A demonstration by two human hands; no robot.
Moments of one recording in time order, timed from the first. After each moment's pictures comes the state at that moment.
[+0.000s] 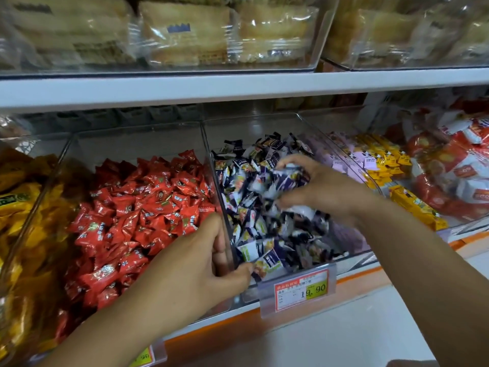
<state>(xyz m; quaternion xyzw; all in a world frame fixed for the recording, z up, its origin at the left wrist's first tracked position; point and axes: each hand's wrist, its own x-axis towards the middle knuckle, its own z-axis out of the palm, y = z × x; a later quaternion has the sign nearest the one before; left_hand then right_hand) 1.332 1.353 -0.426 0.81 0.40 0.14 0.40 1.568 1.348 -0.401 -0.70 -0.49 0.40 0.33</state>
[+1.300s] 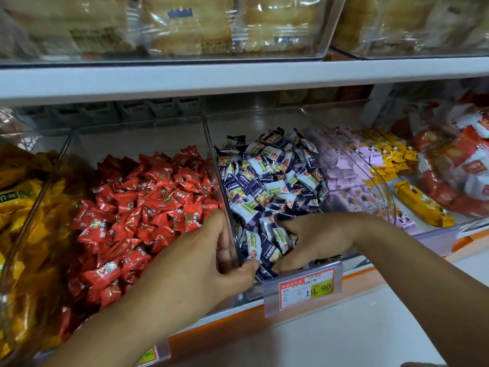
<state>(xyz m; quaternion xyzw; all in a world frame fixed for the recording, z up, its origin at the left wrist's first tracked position) 1.333 1.354 -0.429 0.81 0.41 0.15 0.40 1.558 1.340 -0.436 -0.67 -0.58 0.46 -0.03</state>
